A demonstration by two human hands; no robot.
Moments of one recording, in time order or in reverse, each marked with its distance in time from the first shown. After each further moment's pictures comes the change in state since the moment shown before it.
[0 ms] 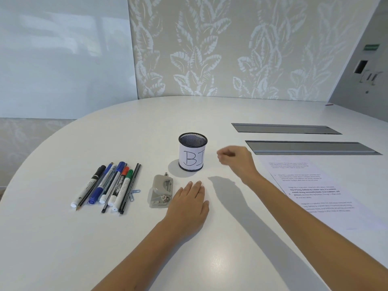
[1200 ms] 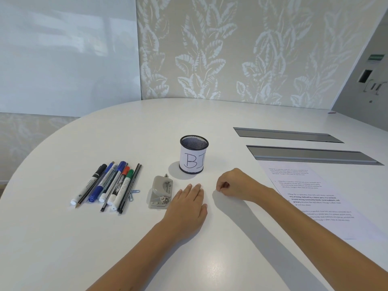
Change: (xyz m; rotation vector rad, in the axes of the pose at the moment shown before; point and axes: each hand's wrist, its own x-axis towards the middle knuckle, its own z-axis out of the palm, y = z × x) left_hand 0.002 -0.002 0.004 0.018 0.024 0.003; right_hand -0.019 0.014 -0.013 -0.789 -0.581 -0.364
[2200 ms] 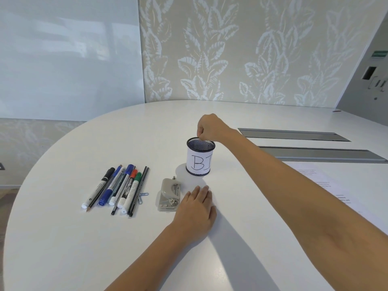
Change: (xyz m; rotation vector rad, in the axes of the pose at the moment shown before) left_hand -0.001 0.000 -0.006 0.023 -0.003 0.032; right_hand 0.128 -0.064 -0.088 -0.080 0.164 0.112
